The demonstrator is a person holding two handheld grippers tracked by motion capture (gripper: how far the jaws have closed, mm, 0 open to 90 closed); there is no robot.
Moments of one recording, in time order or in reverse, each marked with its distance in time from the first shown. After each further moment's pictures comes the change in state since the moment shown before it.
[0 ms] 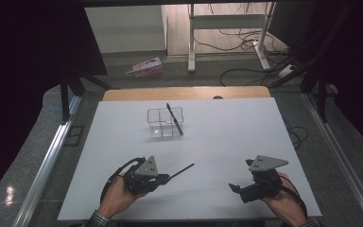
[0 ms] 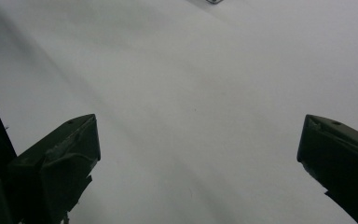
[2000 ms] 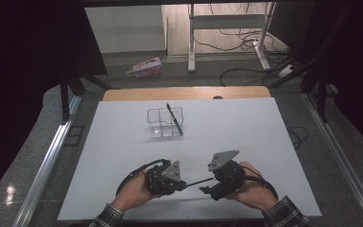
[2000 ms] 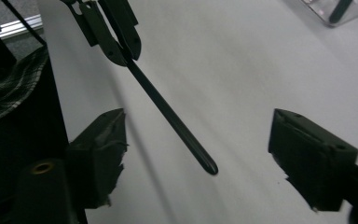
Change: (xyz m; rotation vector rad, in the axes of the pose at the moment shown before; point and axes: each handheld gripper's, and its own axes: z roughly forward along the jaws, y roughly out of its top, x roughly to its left) left arm -0.013 0.039 0.038 0.122 -0.128 0.174; right arm 0.046 0.064 0.053 0.177 0.219 -0.221
